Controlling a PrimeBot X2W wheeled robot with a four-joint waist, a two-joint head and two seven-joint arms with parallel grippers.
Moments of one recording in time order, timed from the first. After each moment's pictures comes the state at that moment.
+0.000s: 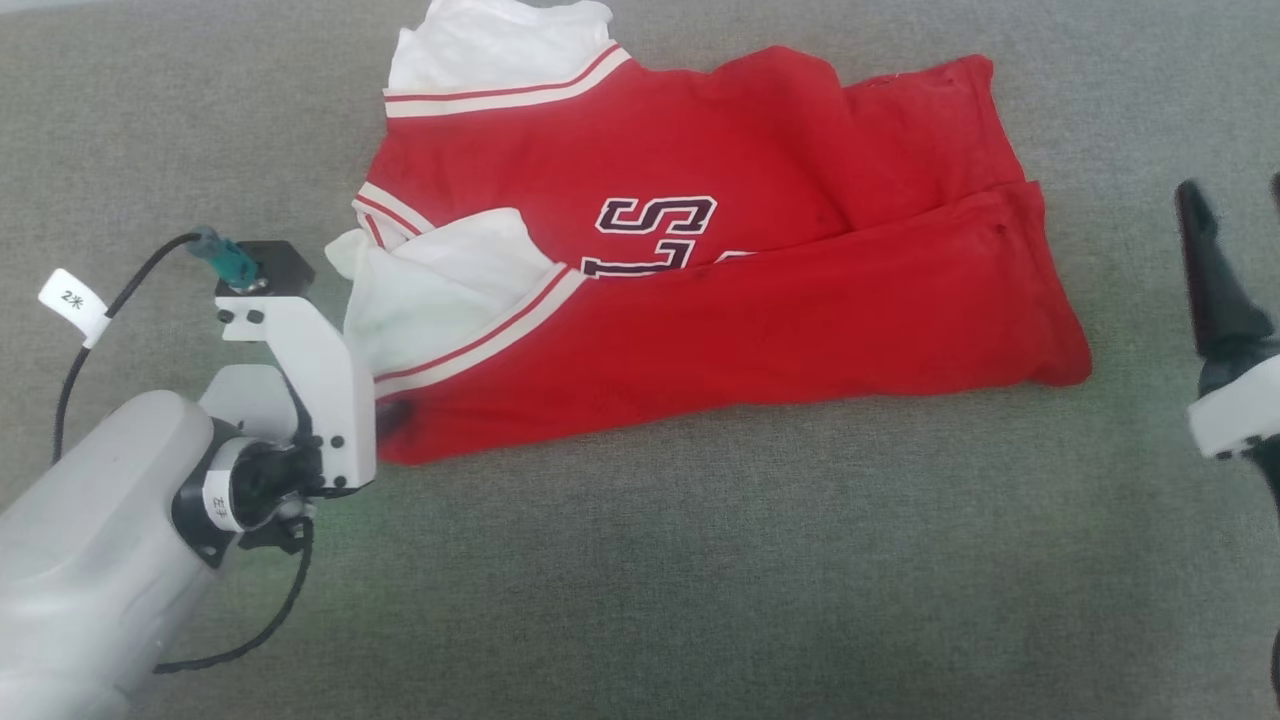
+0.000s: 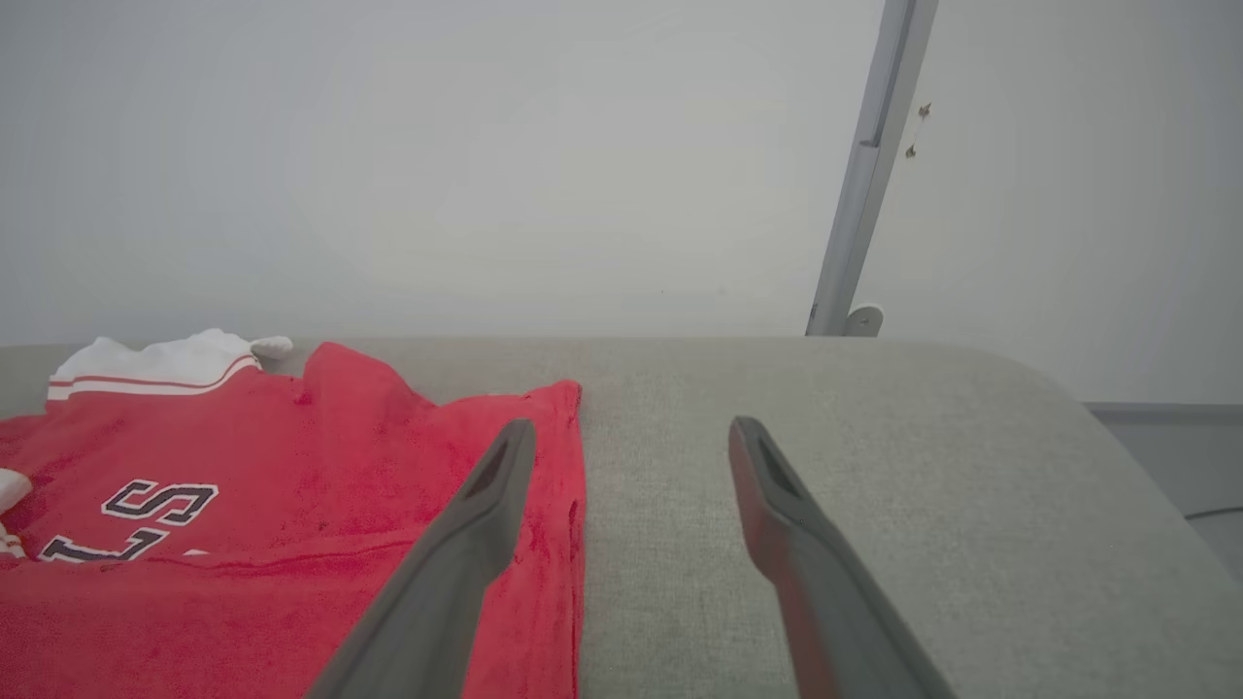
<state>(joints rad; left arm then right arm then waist) -0.73 0.66 -0.77 0.28 -1.14 0.31 0.71 -0.34 -0.32 -0.13 -0.03 0.40 0.13 0.15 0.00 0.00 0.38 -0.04</state>
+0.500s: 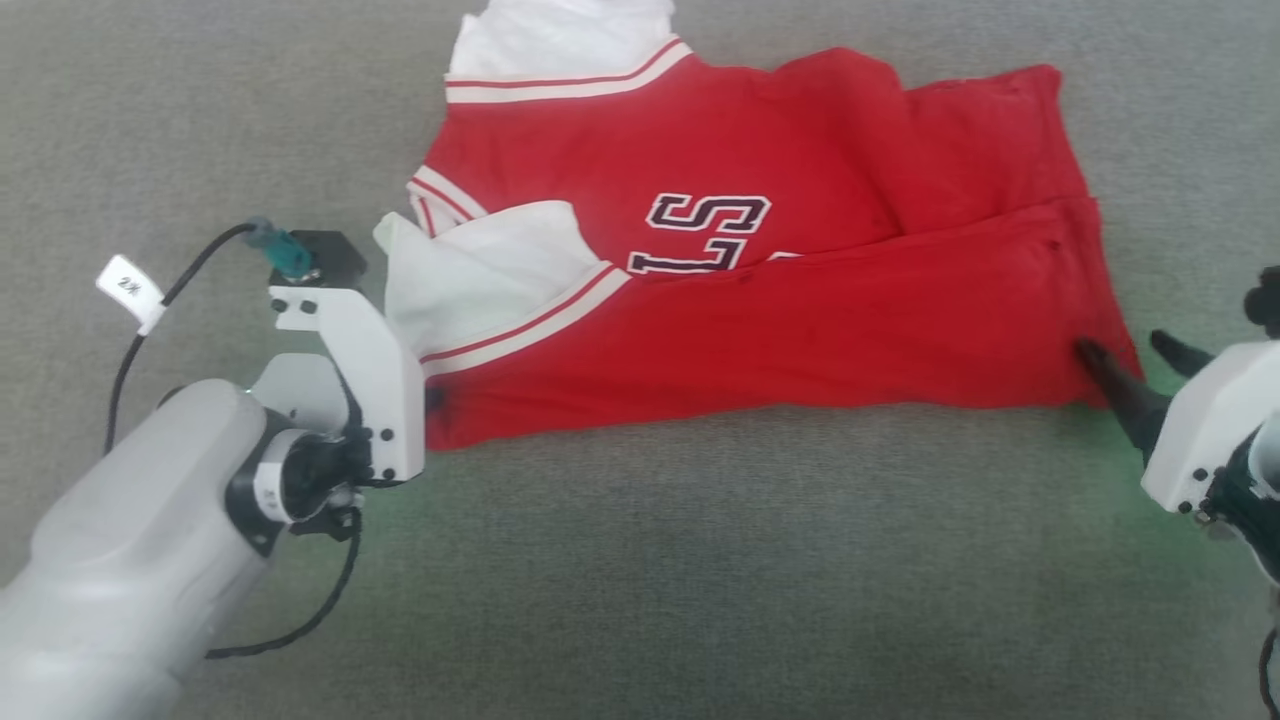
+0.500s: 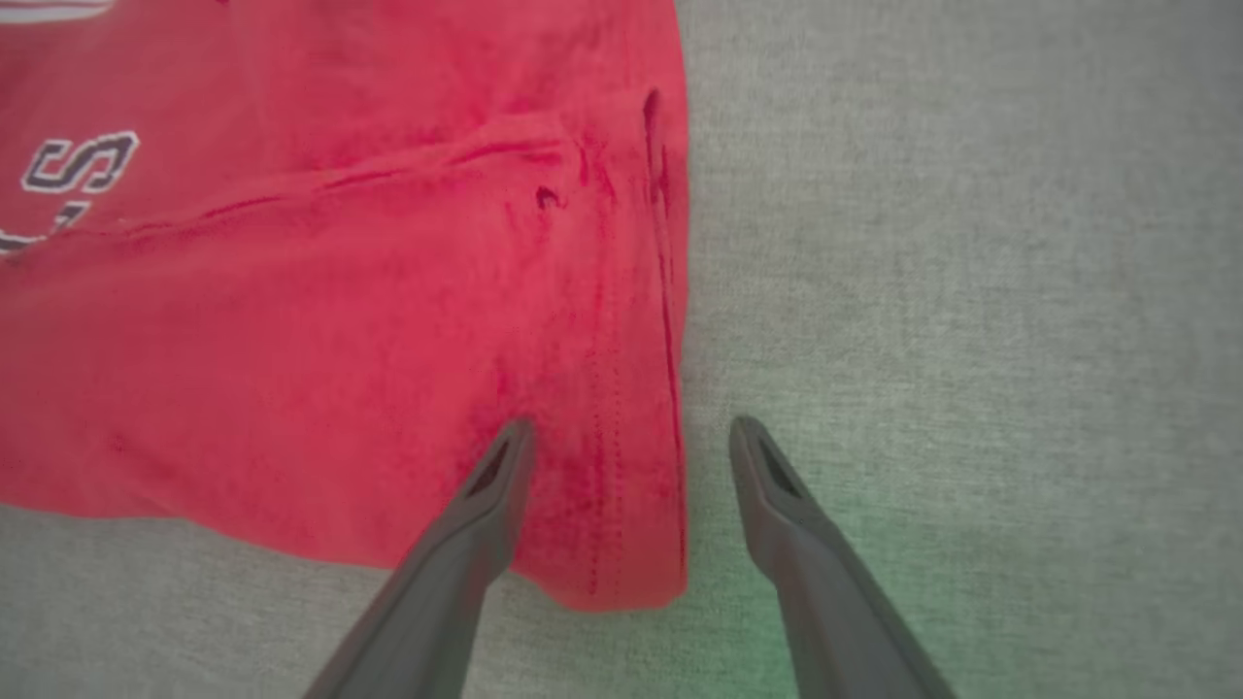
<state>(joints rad) -0.76 0.59 -0.79 0.31 -1.12 0.26 0.68 -0.33 -0.36 -0.06 0.08 0.52 0.13 0.60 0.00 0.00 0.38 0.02</state>
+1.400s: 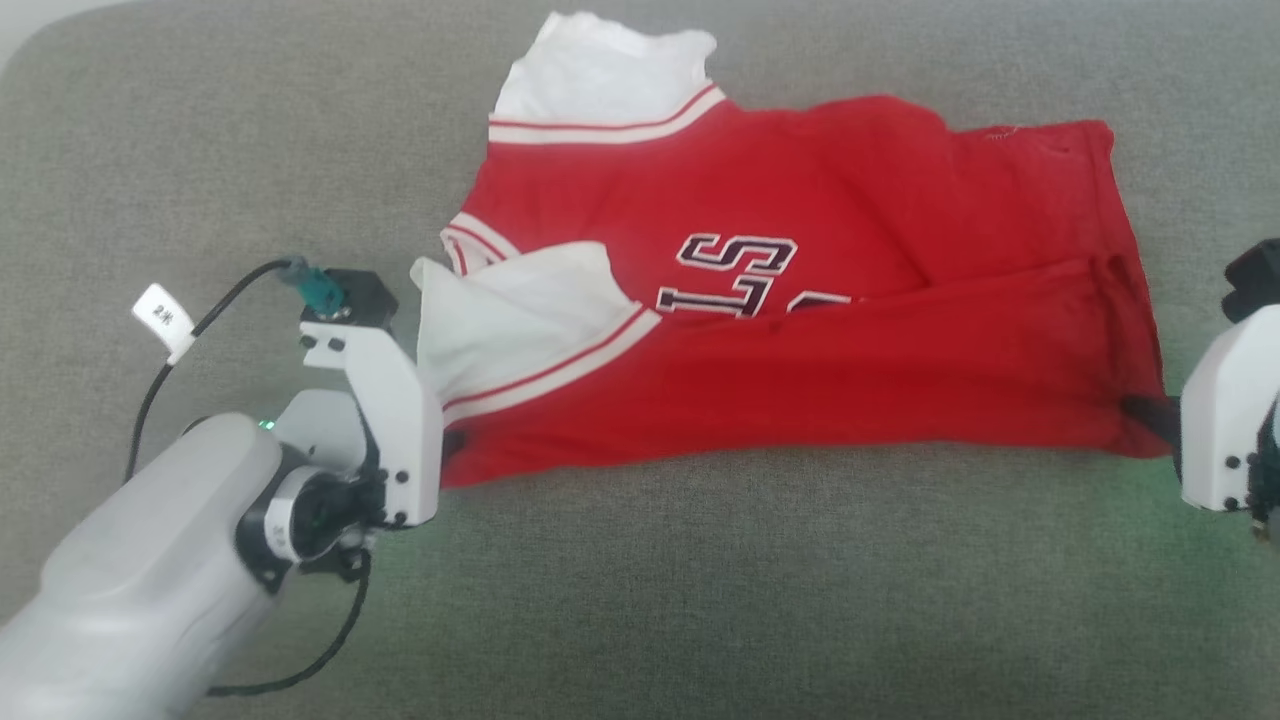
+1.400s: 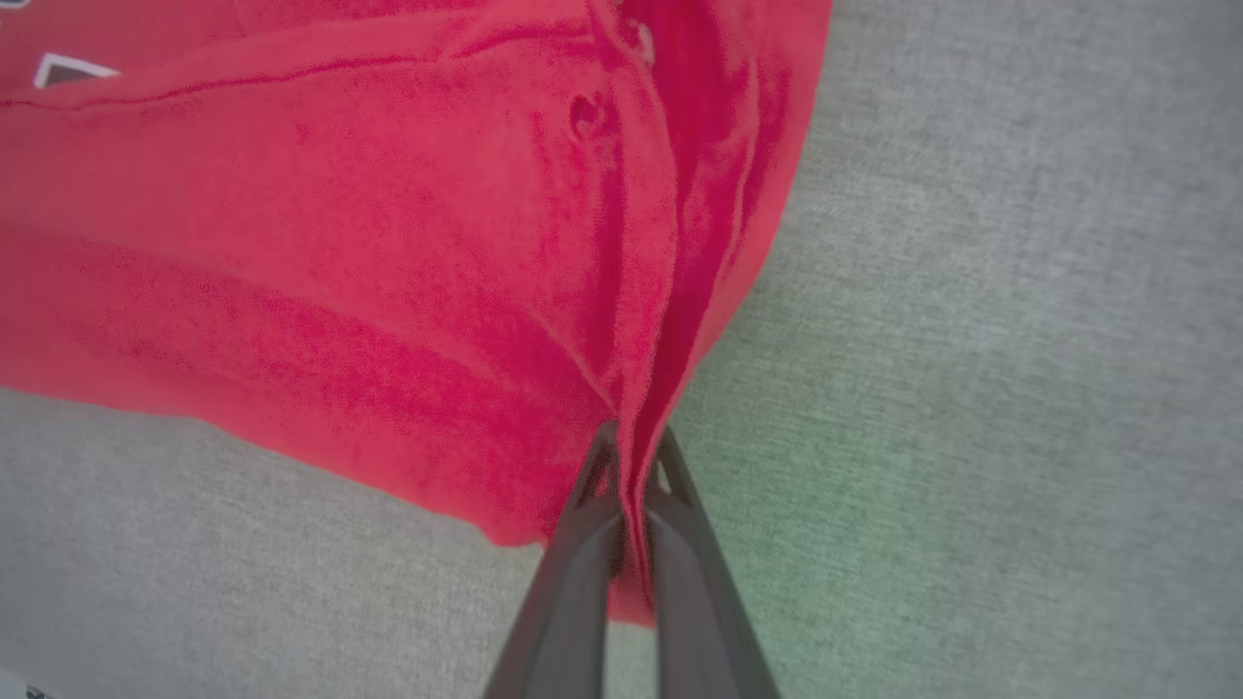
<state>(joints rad) -0.73 0.59 -0.81 0.27 -1.13 0.25 0.70 -0.41 -0.46 0.00 0.14 0.60 0.13 0.99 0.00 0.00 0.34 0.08</state>
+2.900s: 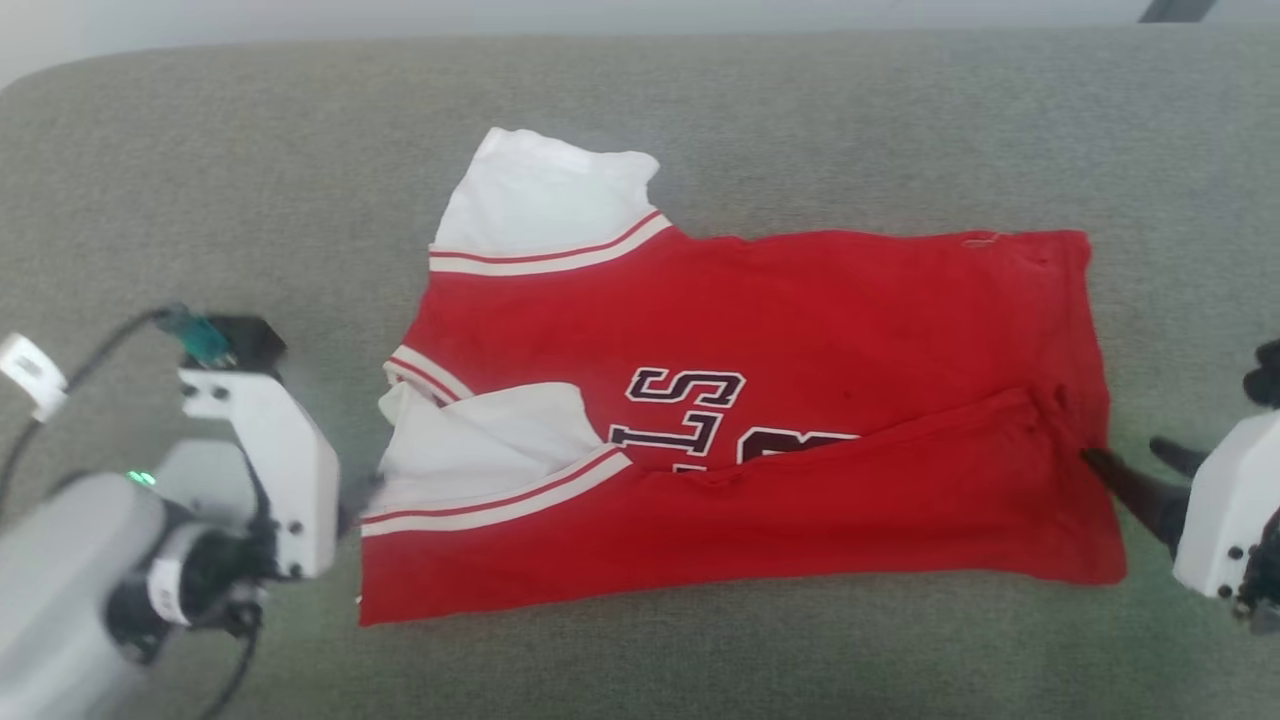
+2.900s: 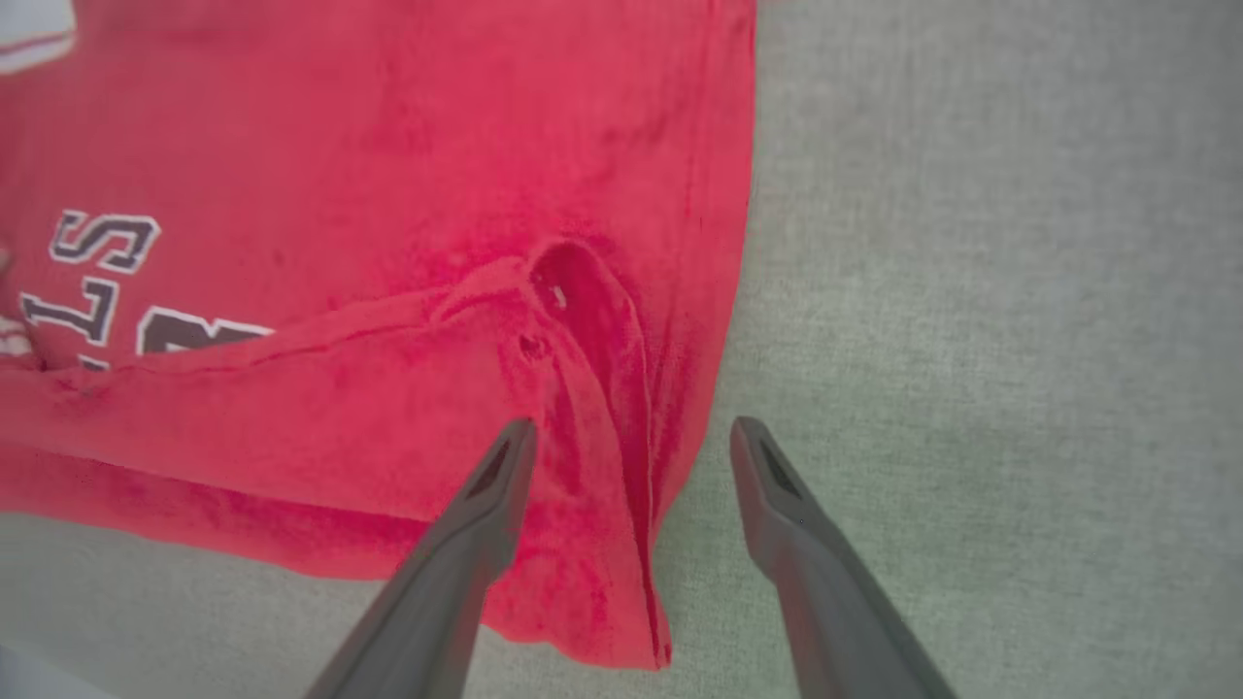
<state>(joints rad) -0.59 0.83 -0.76 0.01 -1.15 0.38 0.71 -0.17 -0.38 -0.12 -0.08 0.62 0.13 0.90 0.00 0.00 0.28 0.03</state>
